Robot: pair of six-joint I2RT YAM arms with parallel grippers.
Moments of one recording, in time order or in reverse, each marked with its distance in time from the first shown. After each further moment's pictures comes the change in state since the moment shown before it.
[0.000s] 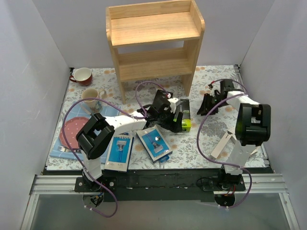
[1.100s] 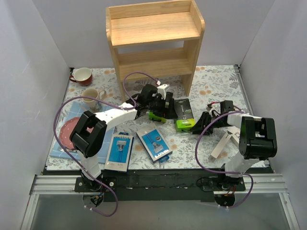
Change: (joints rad) left arm 0.166 -0.050 0.043 0.039 0.227 -0.020; right arm -0.063 -0.268 -0.499 0.141 -0.373 0.235
